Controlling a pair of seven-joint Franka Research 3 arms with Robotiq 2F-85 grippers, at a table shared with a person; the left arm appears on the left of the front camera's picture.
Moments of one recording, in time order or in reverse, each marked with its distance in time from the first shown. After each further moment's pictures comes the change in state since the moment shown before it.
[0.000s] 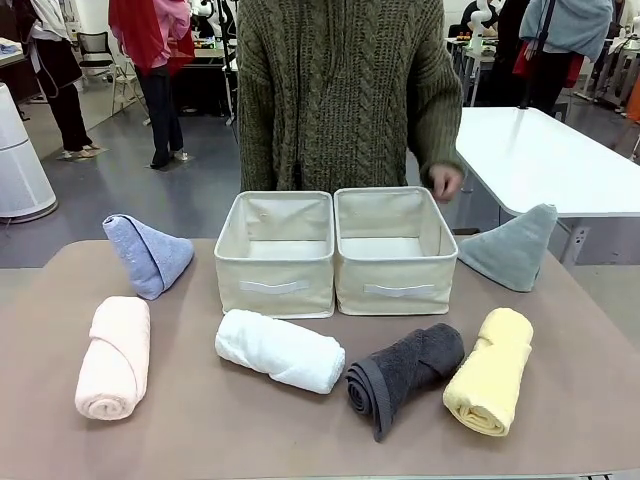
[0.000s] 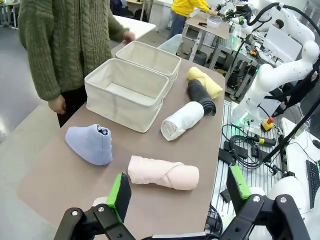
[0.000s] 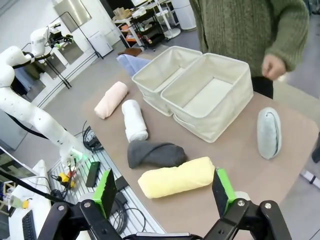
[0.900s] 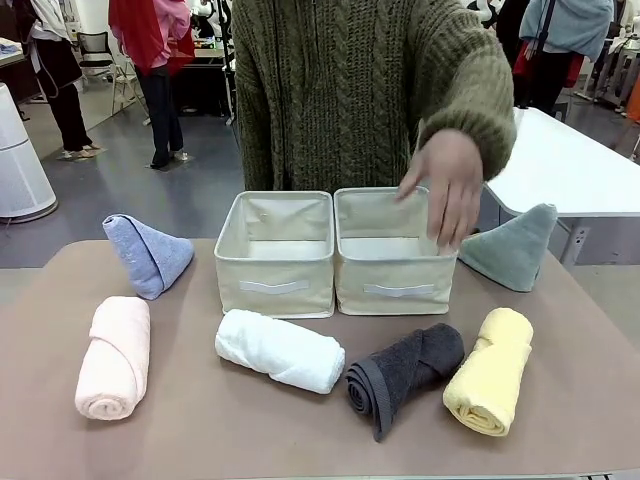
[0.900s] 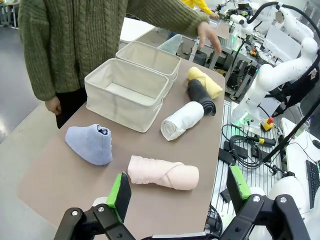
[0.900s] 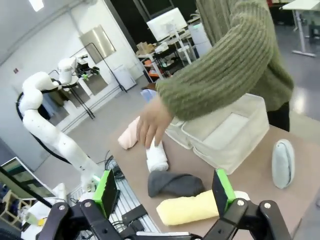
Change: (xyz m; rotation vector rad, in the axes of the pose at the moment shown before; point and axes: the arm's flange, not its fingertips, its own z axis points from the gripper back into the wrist) left arm 0.000 0.000 0.000 0.000 0.000 0.001; right arm -0.004 -0.008 0.017 0.132 -0.190 -0.020
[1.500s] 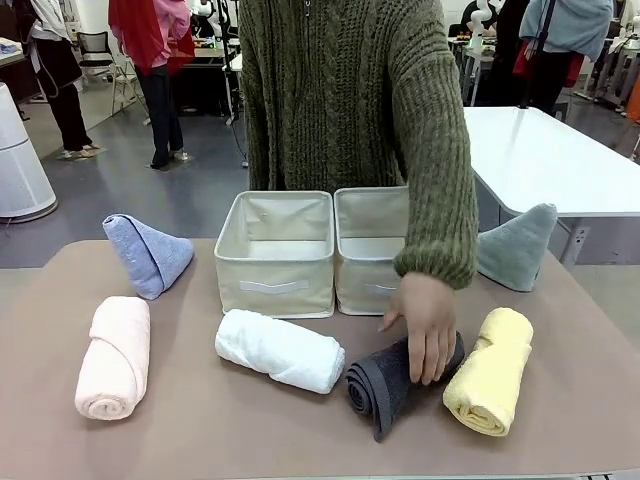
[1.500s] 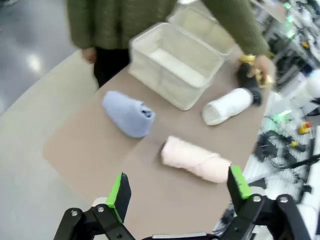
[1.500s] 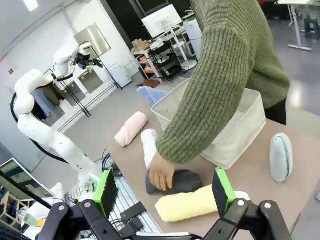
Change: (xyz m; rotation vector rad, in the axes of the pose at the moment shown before) left arm 0.077 0.018 -0.052 0.297 0.235 0.173; right arm 0.001 0.007 0.002 -0.038 0.021 -0.011
